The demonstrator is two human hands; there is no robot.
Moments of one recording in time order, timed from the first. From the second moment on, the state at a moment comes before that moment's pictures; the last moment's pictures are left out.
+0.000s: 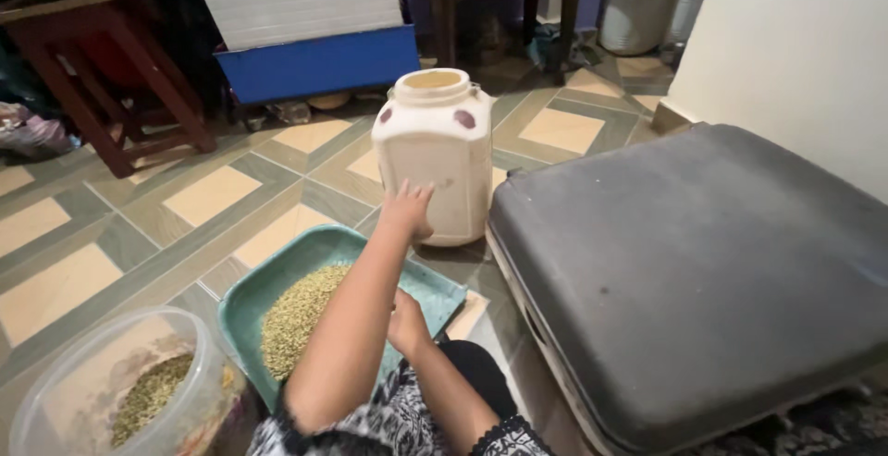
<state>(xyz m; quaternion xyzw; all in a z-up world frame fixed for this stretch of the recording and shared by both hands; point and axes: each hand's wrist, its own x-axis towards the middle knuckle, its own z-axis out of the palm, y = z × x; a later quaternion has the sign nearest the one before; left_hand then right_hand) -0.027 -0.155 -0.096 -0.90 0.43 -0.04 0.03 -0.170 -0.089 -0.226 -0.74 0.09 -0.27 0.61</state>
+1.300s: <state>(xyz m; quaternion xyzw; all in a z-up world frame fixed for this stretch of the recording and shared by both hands) -0.034 0.143 -0.398 -0.85 0.11 -0.14 -0.50 -0.035 -0.117 -0.397 -0.90 0.08 -0.02 0.42</state>
